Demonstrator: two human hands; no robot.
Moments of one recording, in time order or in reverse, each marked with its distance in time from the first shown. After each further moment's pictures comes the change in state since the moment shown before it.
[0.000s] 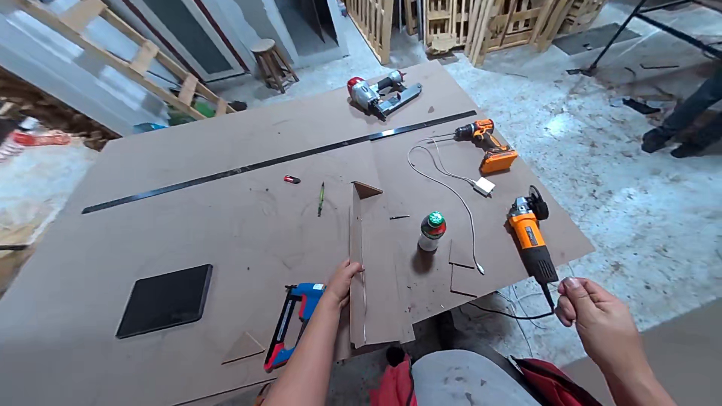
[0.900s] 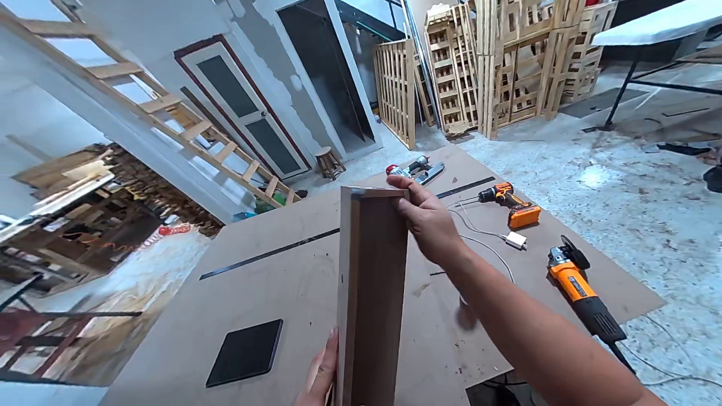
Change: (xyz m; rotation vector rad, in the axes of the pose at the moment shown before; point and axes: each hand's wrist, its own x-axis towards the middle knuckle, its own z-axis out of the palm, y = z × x) left_hand -0.274 0.079 -0.056 0.633 0.189 1.029; right_hand 0.028 -0.293 0.251 0.689 -0.658 -0.458
